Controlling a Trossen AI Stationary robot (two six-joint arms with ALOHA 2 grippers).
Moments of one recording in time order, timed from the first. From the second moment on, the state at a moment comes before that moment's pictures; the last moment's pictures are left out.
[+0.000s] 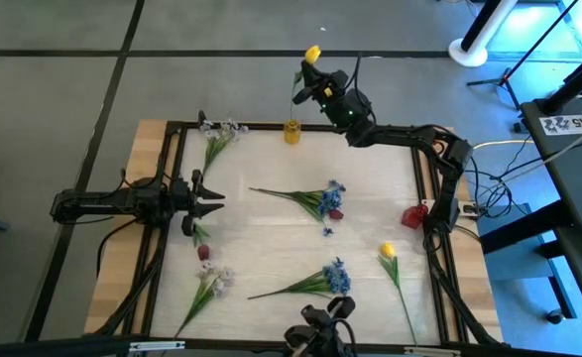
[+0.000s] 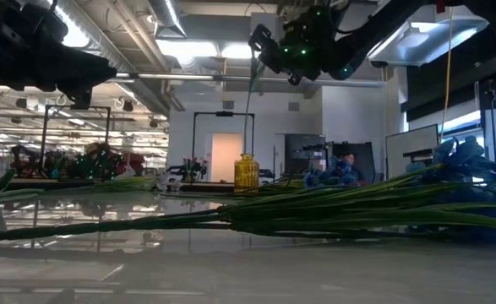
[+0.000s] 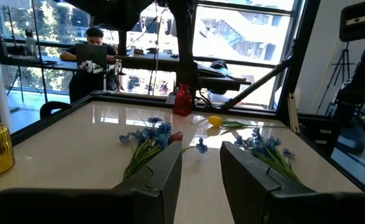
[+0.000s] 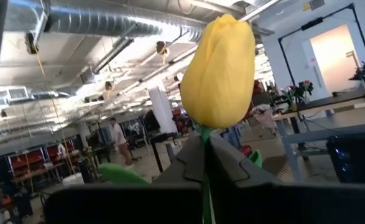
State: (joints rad) left arm 0.03 0.01 0.01 0.01 -0.02 -0.10; right arm -0.54 1.90 1.31 1.01 0.32 0.20
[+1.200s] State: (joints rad) left arm 0.03 0.01 0.01 0.01 -0.02 -0.10; right arm -0.47 1.65 1.31 0.06 0.31 0.09
